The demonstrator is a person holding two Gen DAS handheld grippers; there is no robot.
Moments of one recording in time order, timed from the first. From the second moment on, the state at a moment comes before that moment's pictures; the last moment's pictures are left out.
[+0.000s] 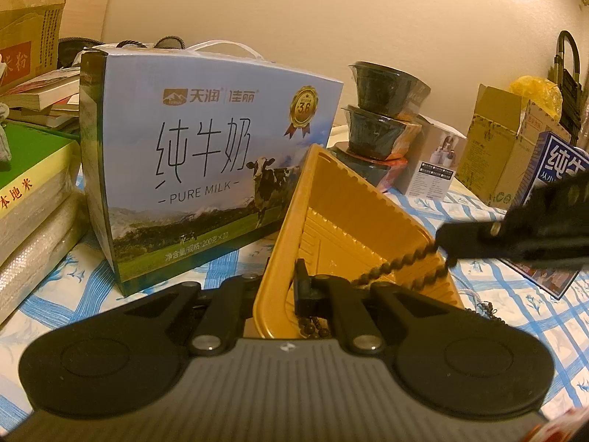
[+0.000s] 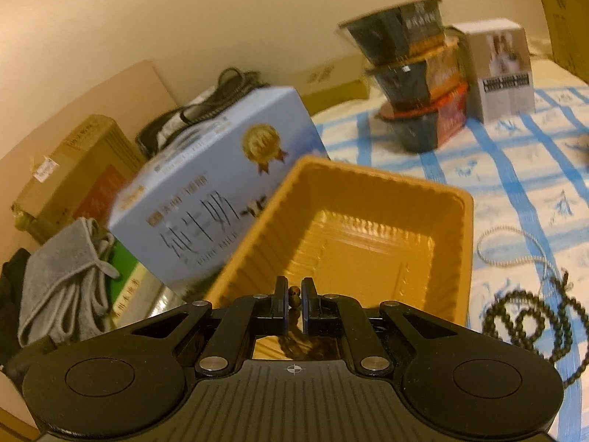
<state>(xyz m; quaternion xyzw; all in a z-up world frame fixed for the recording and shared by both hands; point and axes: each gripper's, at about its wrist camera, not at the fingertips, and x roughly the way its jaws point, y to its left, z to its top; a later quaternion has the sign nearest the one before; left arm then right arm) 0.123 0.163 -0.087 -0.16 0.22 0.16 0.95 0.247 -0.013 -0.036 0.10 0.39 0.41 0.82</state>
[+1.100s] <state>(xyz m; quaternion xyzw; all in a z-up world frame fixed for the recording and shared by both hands) 0.121 0.164 -0.088 -0.16 0.22 0.17 0.95 0.225 -0.117 -0.080 0.15 0.42 0.31 0.84</state>
